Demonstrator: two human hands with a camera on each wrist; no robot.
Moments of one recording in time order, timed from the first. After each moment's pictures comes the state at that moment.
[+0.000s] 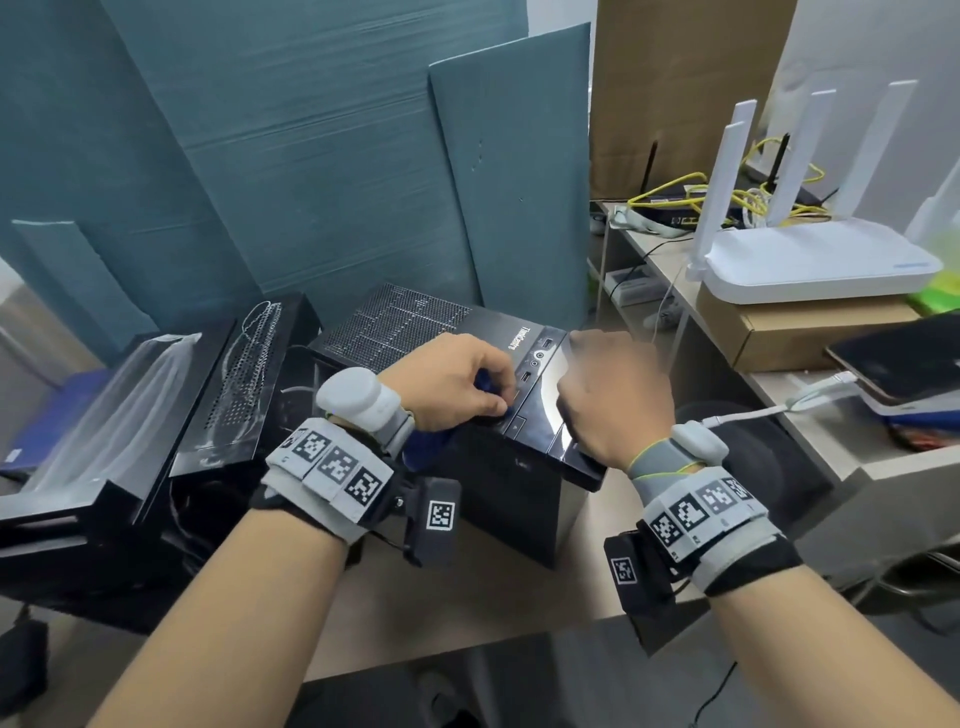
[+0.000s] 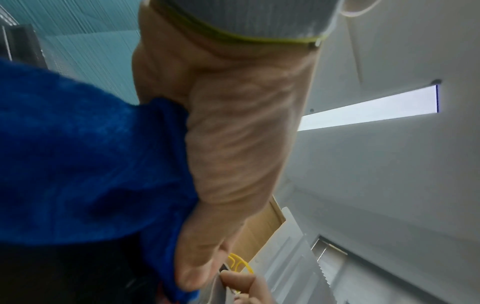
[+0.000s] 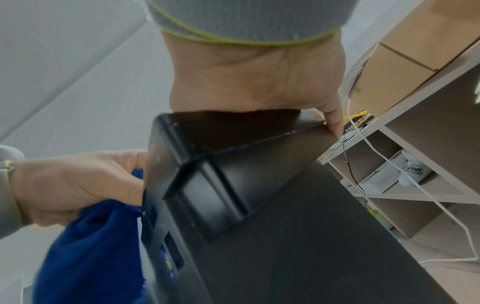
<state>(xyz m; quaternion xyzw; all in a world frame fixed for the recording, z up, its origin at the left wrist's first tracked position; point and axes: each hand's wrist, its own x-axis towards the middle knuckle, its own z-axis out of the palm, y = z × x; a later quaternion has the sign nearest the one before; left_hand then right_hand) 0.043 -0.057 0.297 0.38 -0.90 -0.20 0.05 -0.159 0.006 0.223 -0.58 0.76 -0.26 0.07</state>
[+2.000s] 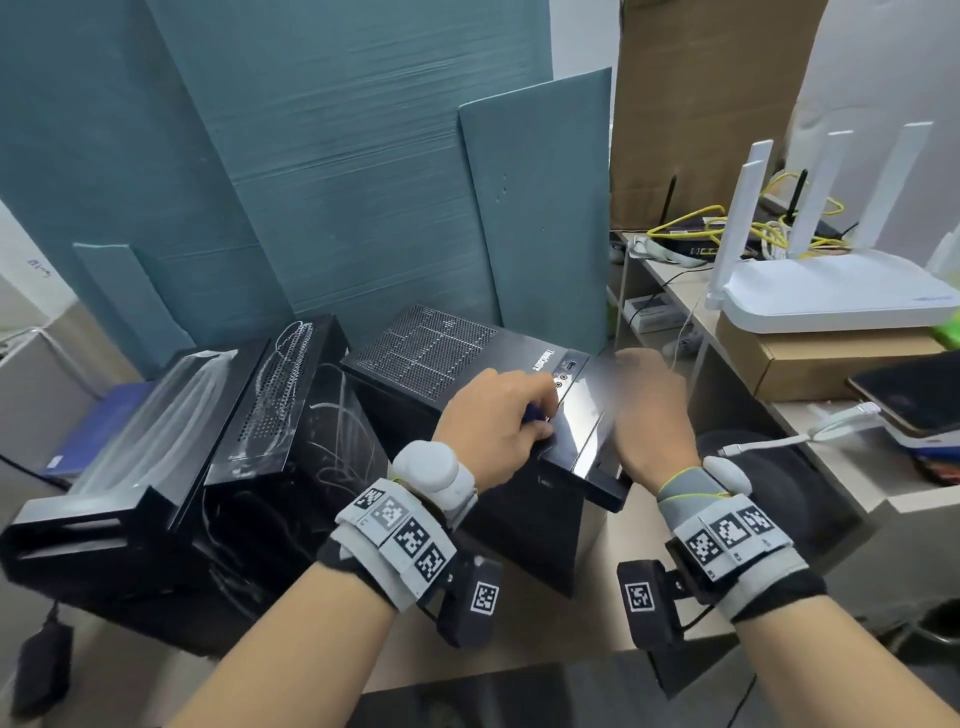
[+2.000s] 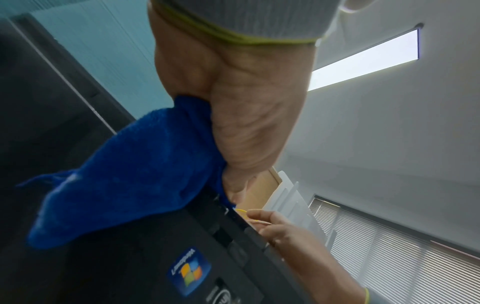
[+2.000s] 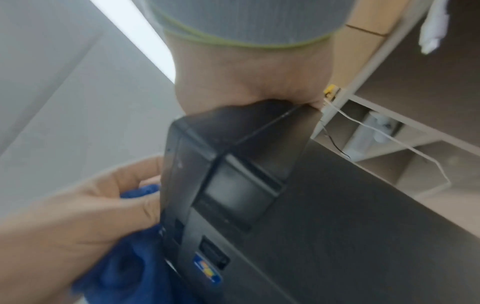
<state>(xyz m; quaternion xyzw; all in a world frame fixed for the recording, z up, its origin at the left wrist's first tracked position) 0.028 -0.018 0.265 0.41 -0.89 -0.09 0.20 -0.171 0.005 0.214 -0.52 0.69 -0.48 0.17</state>
